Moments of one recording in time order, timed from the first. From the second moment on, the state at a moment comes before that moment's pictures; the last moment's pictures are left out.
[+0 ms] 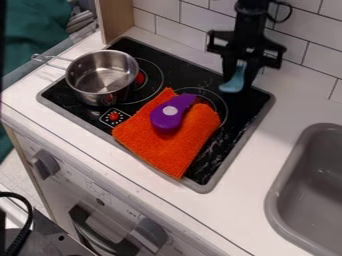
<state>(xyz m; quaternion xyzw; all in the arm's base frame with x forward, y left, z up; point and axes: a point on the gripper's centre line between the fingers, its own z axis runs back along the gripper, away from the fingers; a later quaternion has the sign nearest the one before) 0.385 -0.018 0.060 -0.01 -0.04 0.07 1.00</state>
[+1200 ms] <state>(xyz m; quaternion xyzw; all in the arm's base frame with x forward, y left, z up) 0.368 0.092 0.055 0.04 -0.02 0.08 1.00</state>
